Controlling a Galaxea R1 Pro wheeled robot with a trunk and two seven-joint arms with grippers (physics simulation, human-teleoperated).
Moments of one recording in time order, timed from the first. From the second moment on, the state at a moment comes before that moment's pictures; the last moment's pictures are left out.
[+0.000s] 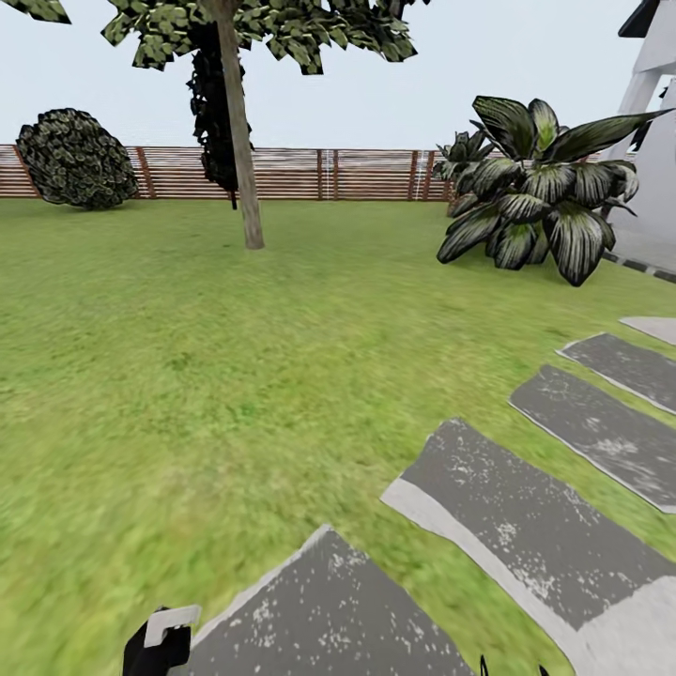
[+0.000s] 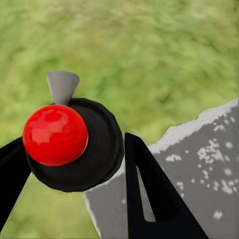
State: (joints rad) left arm -0.29 0.08 0.08 -0.42 0.02 -0.33 0.11; right arm -0.29 -0.06 0.00 -0.03 0.01 -0.89 -0.19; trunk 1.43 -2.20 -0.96
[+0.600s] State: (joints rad) left arm -0.29 0.08 0.08 -0.41 0.02 -0.33 0.11; right arm -0.29 -0.06 0.00 -0.03 0.01 -0.89 -0.19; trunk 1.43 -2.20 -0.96
